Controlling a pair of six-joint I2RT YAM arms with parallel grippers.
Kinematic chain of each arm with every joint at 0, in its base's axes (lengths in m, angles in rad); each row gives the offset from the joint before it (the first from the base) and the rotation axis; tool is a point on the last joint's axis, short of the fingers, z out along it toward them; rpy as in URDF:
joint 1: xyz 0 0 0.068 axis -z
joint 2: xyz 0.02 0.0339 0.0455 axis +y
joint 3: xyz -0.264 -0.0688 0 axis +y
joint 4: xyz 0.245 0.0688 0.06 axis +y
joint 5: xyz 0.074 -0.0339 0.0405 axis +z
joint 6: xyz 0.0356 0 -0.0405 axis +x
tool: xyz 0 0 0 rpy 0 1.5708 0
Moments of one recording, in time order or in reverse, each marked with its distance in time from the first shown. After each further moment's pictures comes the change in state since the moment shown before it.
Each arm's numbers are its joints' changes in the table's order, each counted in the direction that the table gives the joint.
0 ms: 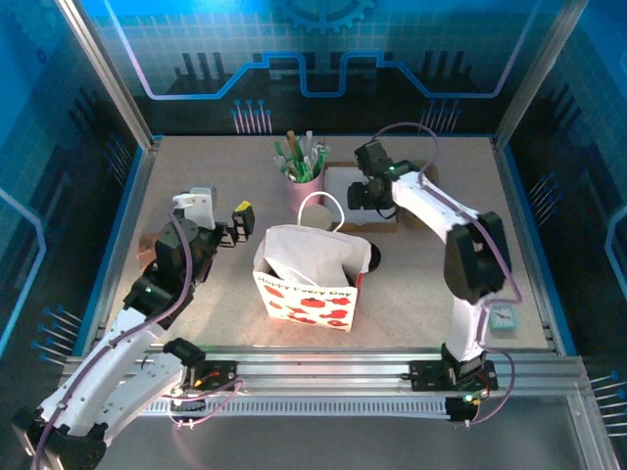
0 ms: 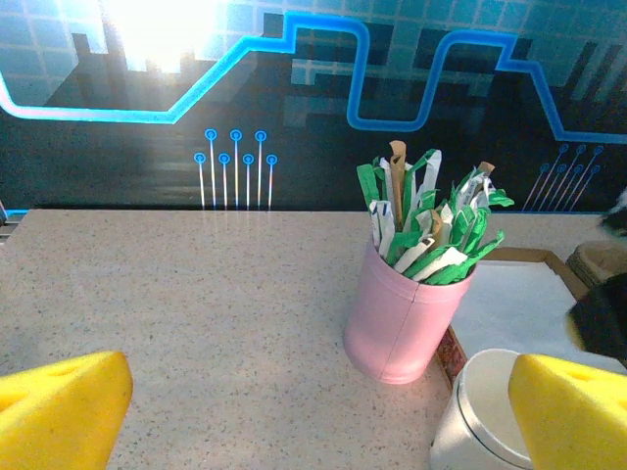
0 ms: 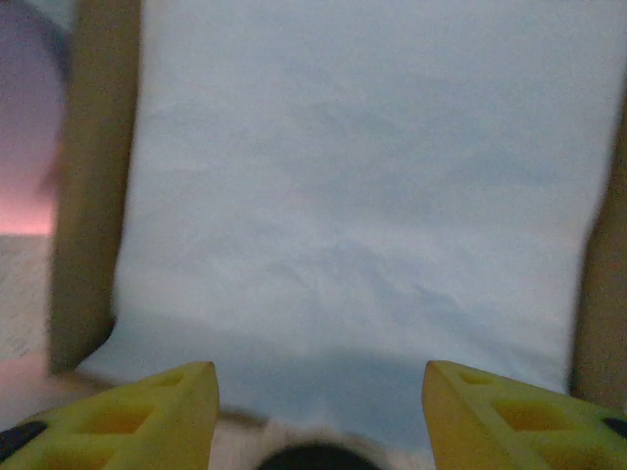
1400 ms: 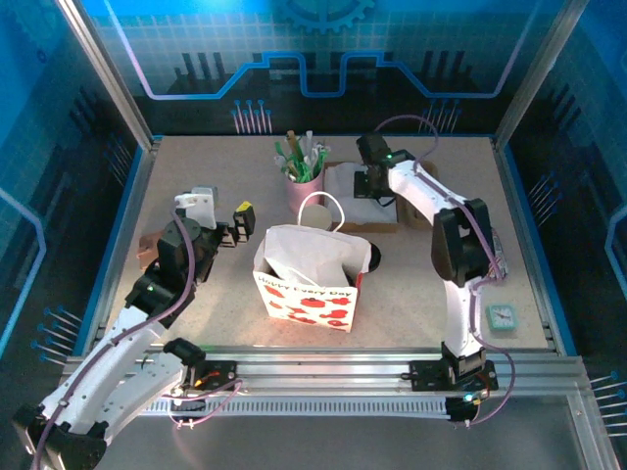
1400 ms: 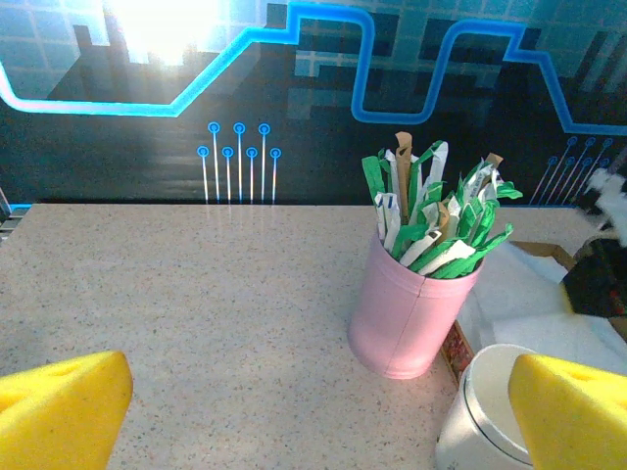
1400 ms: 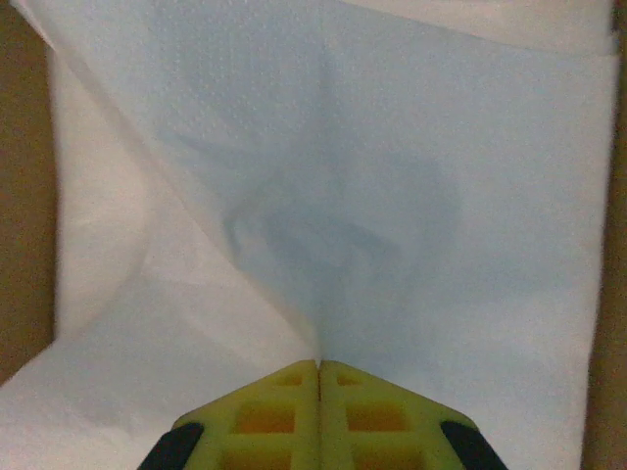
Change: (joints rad) left arm 0.000 0.011 0.003 0.000 0.007 0.001; right arm 0.053 0.109 -0.147 0.014 -0.021 0.014
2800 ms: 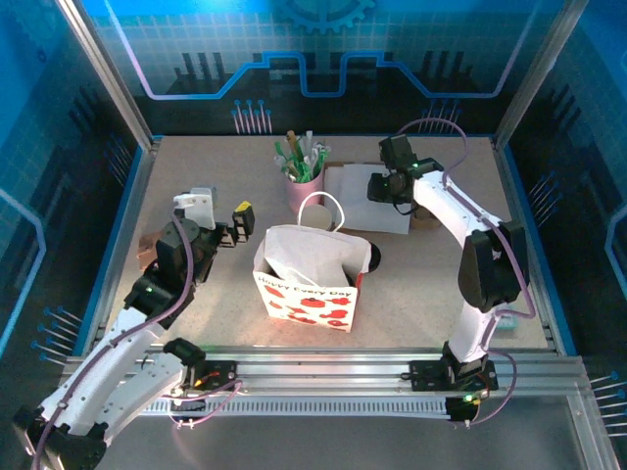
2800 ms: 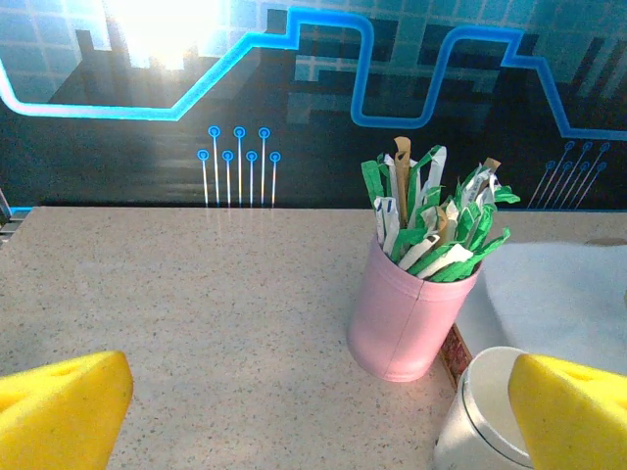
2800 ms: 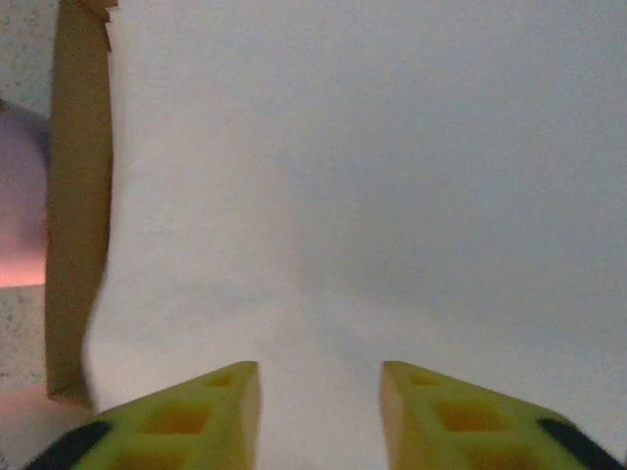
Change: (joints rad) left arm 0.000 -0.009 0.000 0.000 0.000 0.000; right arm 0.045 -0.249 0.232 -0.042 0.054 0.011
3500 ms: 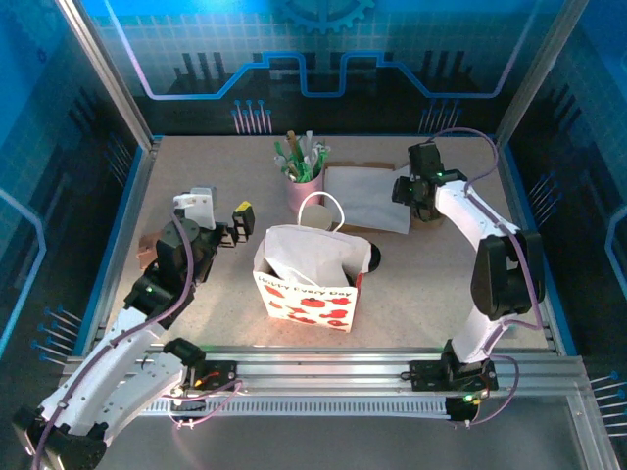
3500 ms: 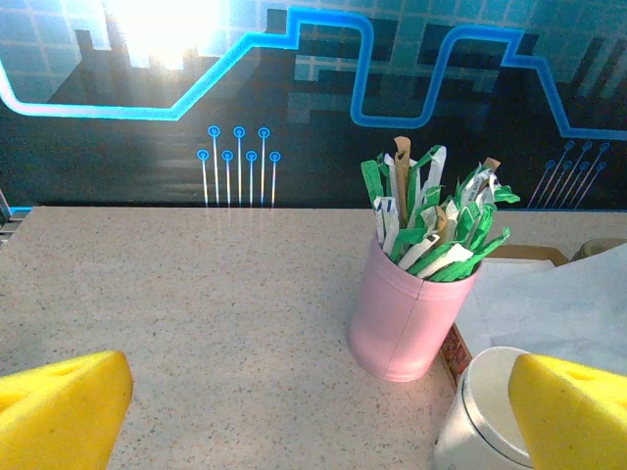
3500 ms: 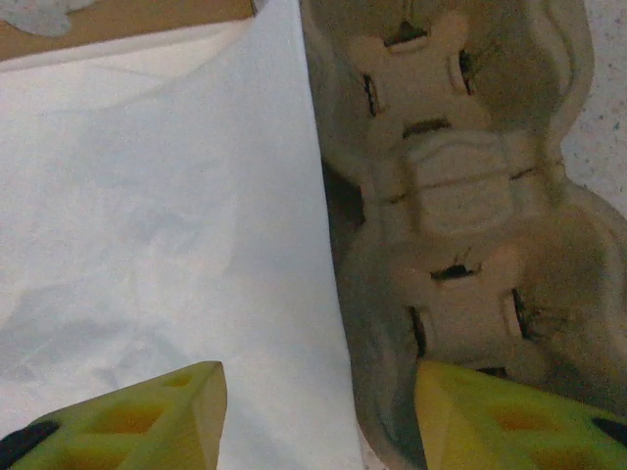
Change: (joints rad) left arm 0.000 0.000 0.000 0.000 0.000 0.000; right arm 0.142 -0.085 0.170 -0.126 -0.058 -0.012
